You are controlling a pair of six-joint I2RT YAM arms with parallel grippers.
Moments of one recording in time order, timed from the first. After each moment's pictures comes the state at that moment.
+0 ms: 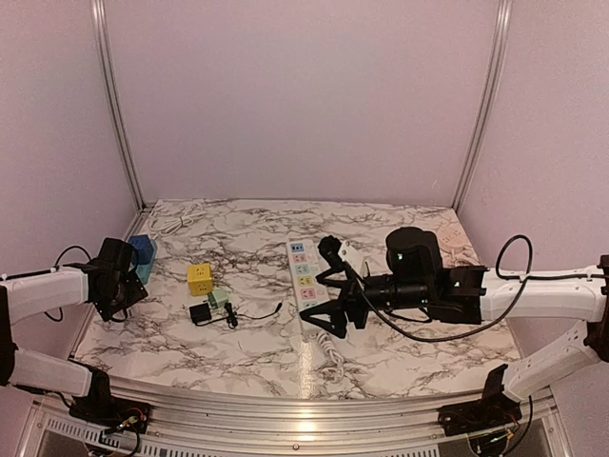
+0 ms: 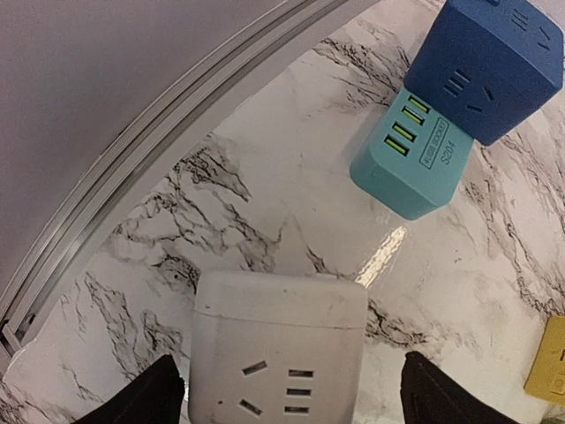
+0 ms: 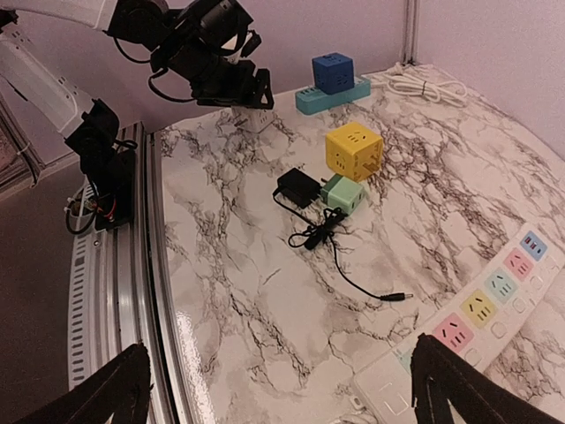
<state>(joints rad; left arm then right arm) -0.14 1.20 0.55 -0.41 -0.42 -0.76 1.01 1.28 0.81 0.08 -0.28 0.03</state>
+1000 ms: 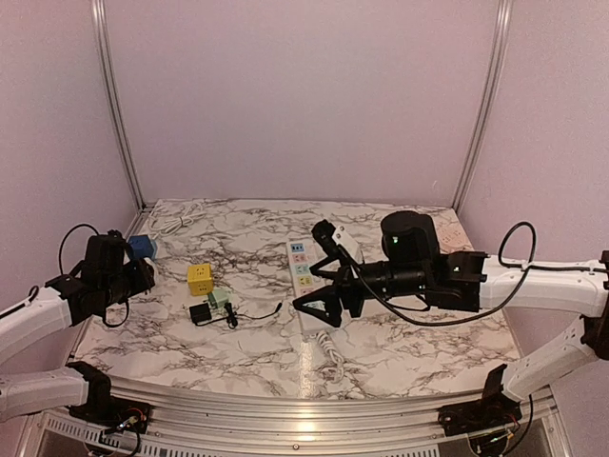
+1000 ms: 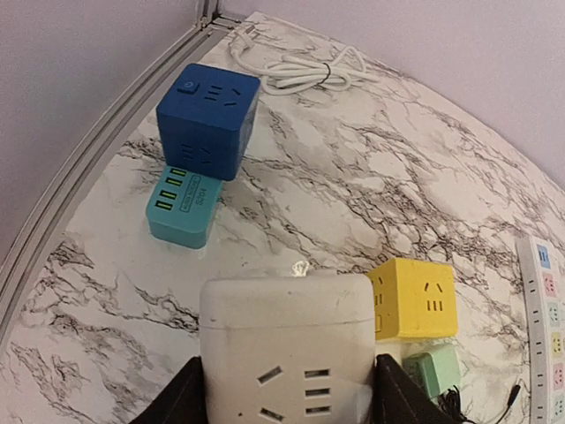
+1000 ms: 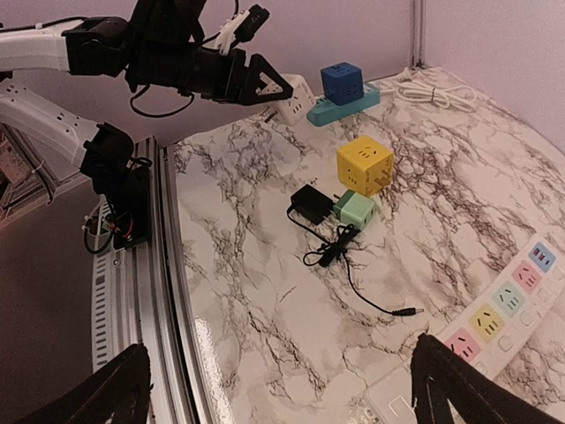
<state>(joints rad) -0.29 0.90 0.50 -0.28 -0.32 -0.61 1.01 1.30 0.90 0.01 -0.31 0.08</state>
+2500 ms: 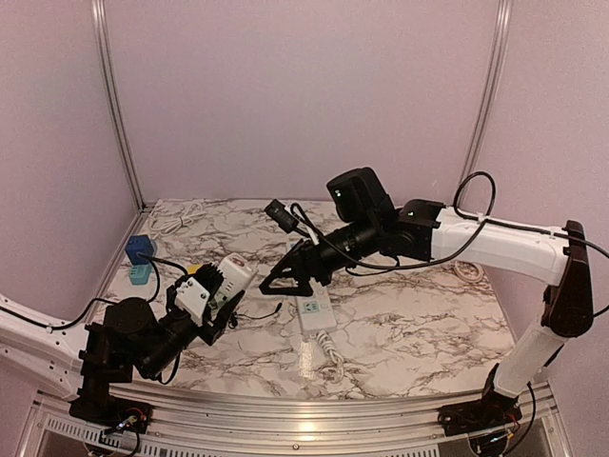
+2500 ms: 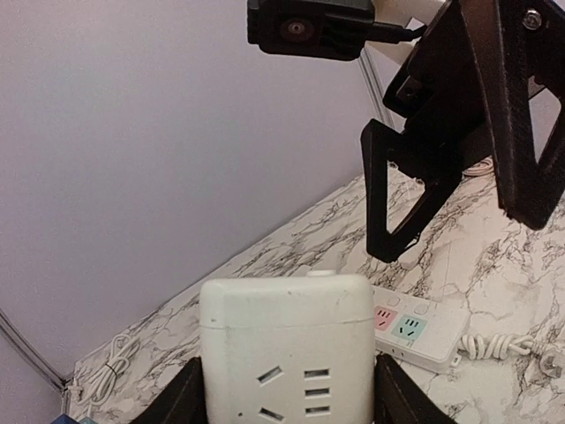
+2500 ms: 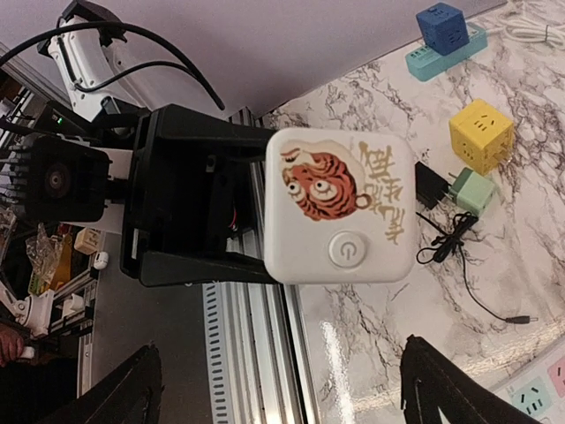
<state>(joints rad) -1.37 1.03 0.40 0.60 -0.82 0.35 0.96 1.63 1.41 -0.37 -0.68 0.21</state>
